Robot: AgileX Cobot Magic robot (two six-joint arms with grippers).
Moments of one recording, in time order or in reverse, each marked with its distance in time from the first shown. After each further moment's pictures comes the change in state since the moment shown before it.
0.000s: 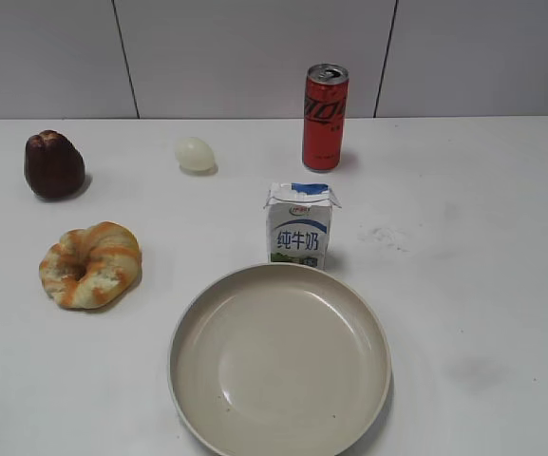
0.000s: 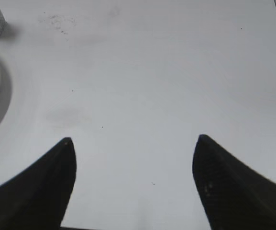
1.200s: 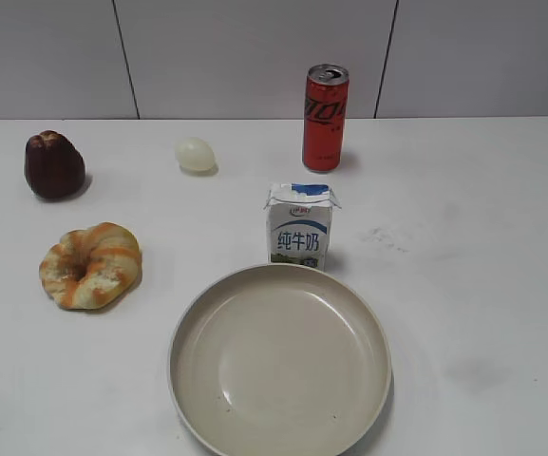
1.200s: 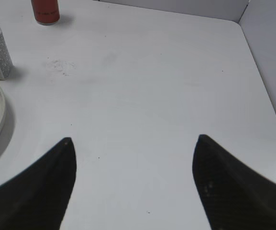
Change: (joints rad) left arm 0.000 0.000 0.000 0.000 0.000 0.000; right arm 0.001 -0.214 0.004 0.000 0.007 0.003
